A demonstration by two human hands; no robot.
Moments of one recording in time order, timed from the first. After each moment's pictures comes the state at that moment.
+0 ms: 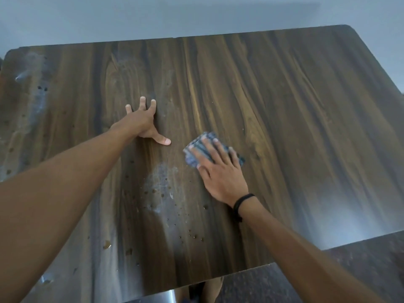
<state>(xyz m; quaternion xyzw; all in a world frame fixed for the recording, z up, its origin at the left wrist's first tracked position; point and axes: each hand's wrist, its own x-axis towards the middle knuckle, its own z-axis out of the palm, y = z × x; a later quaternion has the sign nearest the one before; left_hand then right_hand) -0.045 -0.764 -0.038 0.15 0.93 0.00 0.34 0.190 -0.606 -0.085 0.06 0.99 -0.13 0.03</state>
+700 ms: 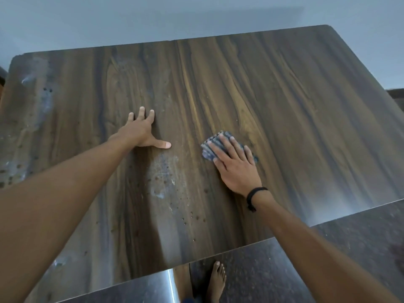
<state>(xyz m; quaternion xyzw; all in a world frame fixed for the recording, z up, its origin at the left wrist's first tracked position) -0.006 -0.794 -0.048 0.19 0.93 0.02 0.31 0.232 -0.586 -0.070 0.12 0.98 -0.15 0.05</state>
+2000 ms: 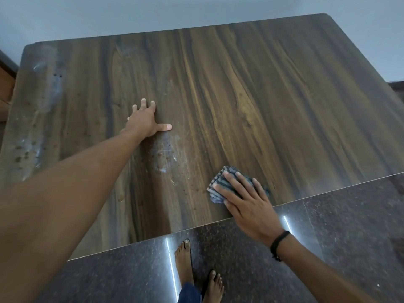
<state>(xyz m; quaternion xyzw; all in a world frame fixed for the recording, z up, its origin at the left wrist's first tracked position) 0.030 -0.802 -0.063 0.17 0.96 0.11 0.20 0.394 -0.621 -0.079 0.03 0.99 -0.11 0.04</state>
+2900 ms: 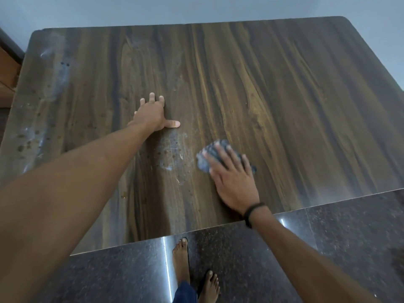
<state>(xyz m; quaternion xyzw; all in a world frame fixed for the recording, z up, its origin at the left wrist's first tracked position) 0.027 -0.798 -0.060 0.17 0.96 0.10 0.20 0.299 -0.643 -0.071 0.08 0.98 -0.15 0.05</state>
